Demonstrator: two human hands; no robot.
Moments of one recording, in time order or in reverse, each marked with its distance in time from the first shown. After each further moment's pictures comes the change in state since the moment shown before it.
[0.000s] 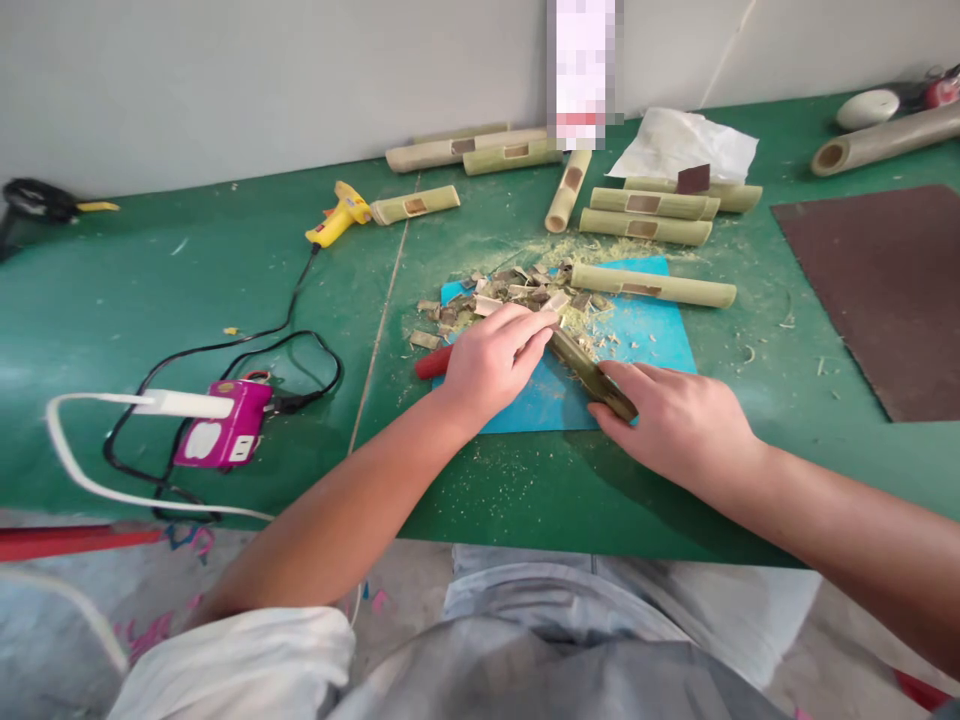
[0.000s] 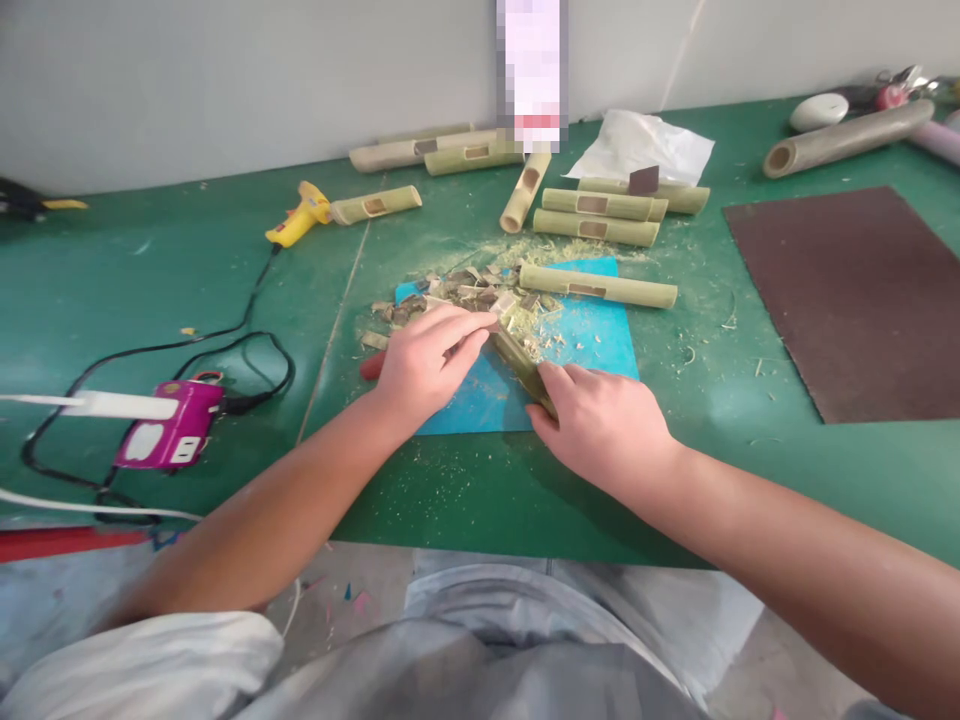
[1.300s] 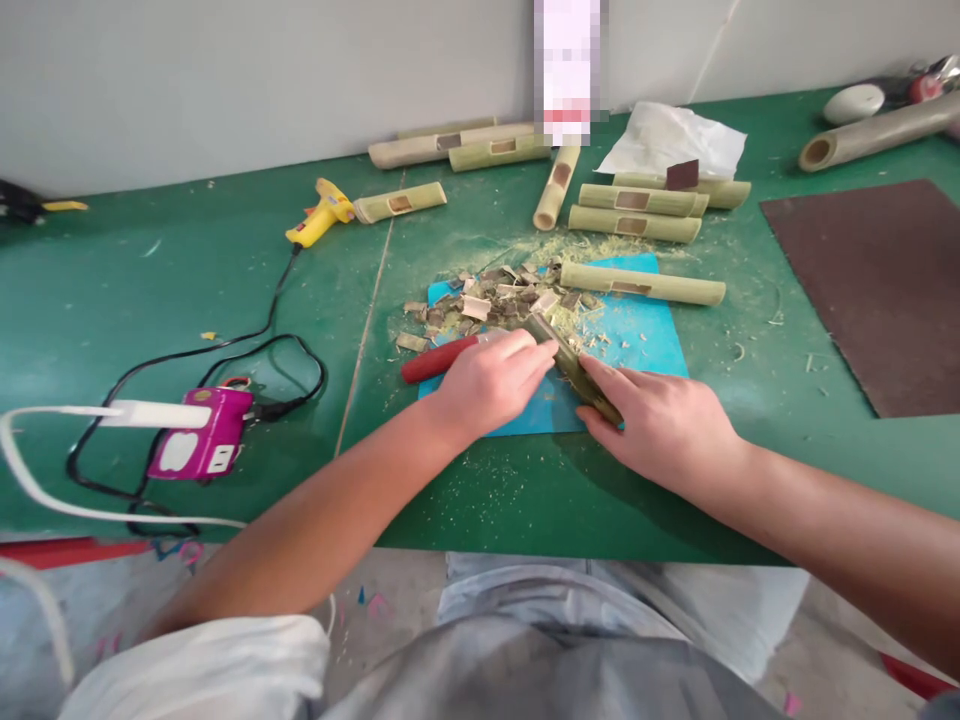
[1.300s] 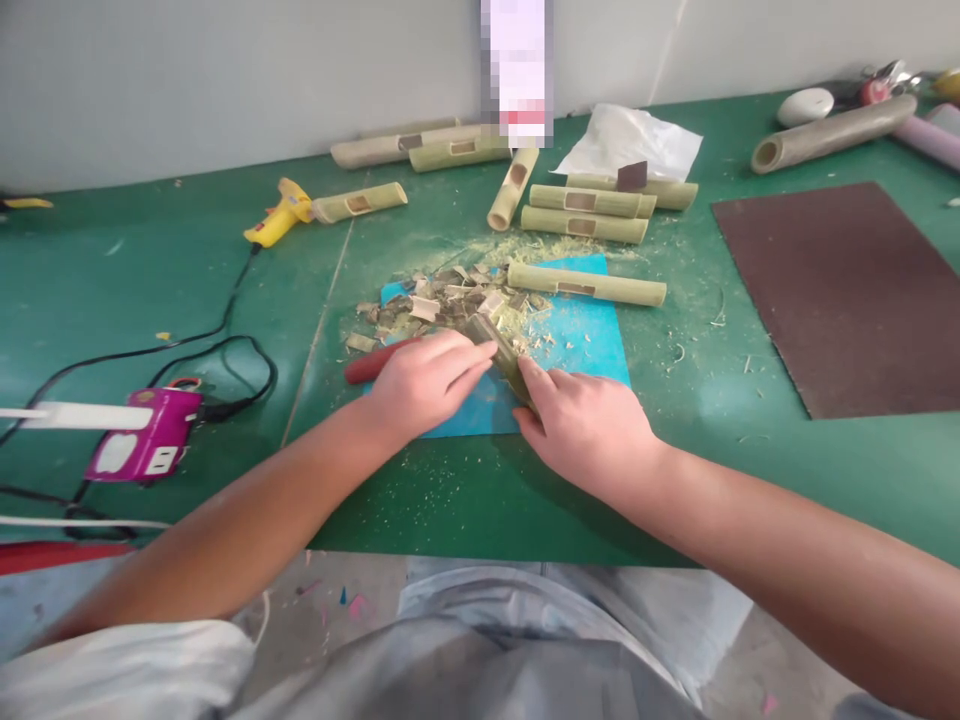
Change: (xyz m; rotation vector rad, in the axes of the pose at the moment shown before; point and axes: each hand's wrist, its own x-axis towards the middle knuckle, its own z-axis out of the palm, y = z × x) left_hand -0.004 -0.010 0.001 0.194 -0.117 0.267; right_hand 0.000 -0.001 0.003 -0.044 -0.028 -0.052
